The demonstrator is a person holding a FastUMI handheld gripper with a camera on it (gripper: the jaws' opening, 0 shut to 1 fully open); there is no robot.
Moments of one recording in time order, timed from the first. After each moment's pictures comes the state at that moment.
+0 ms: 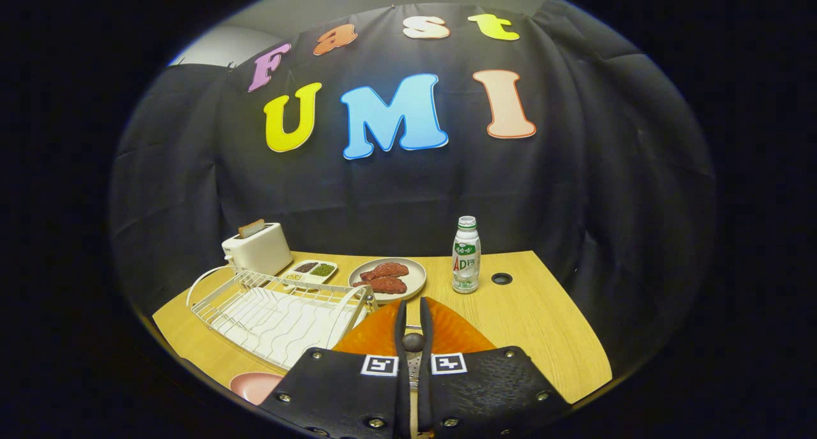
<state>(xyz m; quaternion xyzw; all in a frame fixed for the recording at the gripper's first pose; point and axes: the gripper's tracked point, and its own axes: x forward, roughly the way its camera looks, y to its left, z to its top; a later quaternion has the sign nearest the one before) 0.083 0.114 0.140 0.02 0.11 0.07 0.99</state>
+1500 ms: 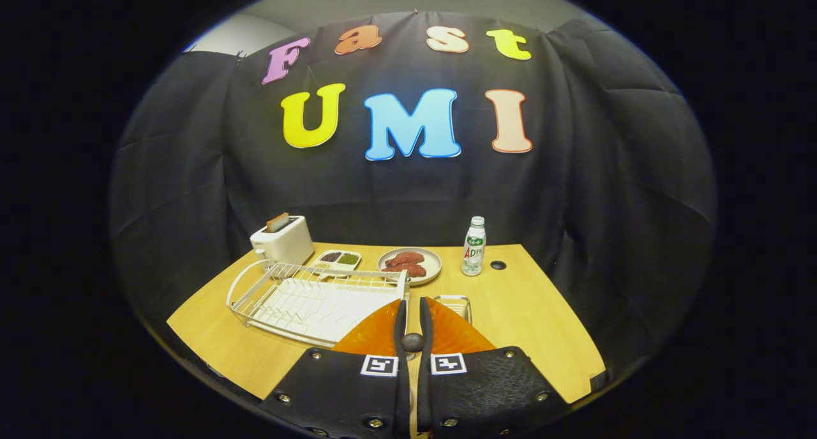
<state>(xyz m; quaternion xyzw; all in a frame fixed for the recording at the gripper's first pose) -0.050 0.212 0.164 0.00 0.16 0.05 0.99</state>
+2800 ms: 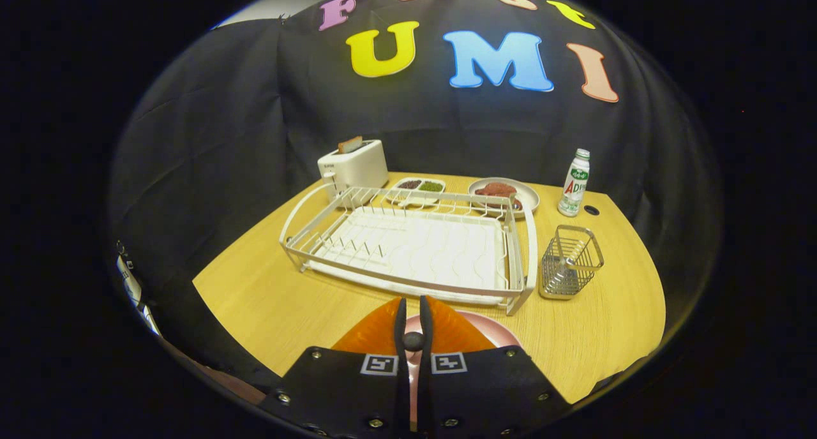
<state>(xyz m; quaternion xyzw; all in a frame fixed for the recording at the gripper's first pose) -0.059 0.342 0.054 -0.01 0.27 0.18 0.95</state>
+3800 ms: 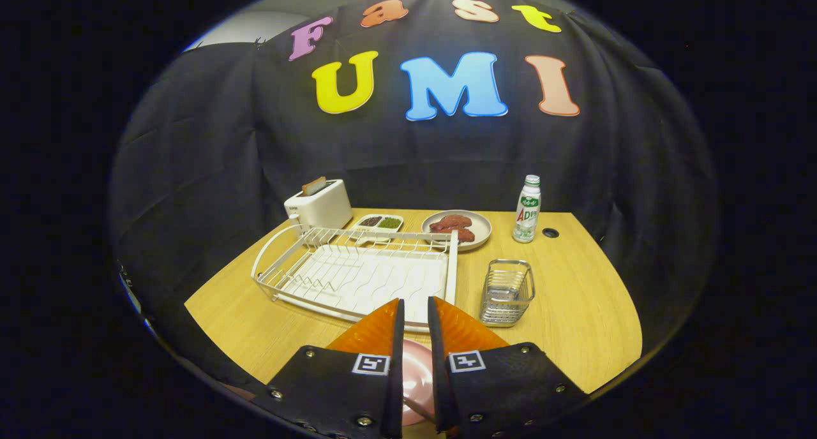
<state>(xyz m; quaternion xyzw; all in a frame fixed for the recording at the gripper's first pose) -0.023 0.236 0.133 0.01 0.19 0.12 0.98</state>
